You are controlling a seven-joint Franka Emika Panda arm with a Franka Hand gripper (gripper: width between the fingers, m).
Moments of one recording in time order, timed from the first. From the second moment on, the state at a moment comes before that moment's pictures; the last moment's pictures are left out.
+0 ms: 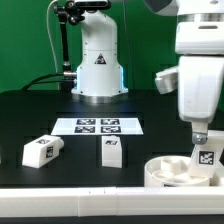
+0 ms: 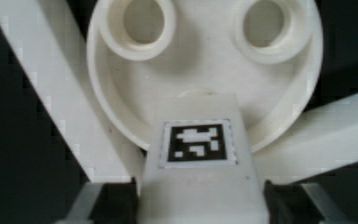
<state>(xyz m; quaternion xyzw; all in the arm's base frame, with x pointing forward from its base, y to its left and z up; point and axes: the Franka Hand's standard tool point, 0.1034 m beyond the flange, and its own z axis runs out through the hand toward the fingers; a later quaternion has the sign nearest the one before) 0.631 0.108 0.083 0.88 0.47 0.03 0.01</state>
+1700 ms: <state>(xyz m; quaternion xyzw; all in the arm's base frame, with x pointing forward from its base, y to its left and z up) 0.636 0.070 0.134 0.96 0.26 0.04 0.01</state>
